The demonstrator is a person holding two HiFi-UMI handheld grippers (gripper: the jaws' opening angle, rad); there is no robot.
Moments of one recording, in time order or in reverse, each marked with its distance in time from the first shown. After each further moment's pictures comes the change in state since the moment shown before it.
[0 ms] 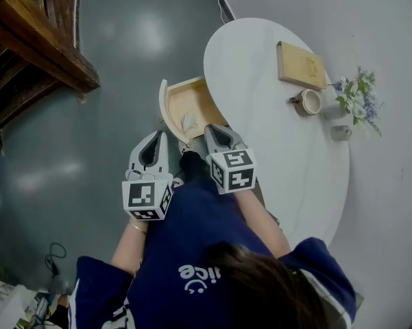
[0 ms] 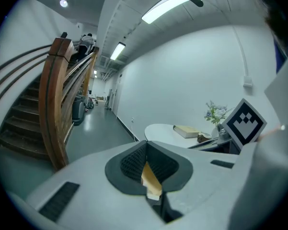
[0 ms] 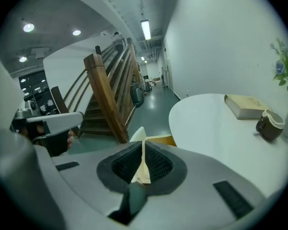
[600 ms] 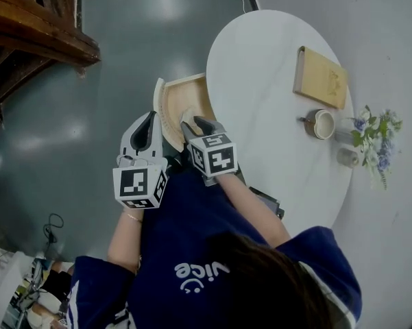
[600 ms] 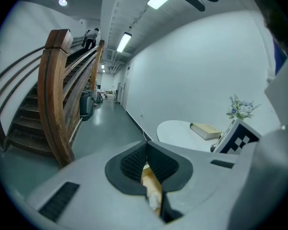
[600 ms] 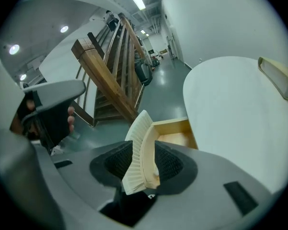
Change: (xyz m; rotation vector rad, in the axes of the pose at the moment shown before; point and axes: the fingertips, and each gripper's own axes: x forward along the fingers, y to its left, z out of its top) left arm 0.108 0.034 0.019 -0.023 0.088 0.120; right arm 0.113 -0.015 -0.014 0.091 0.299 0.193
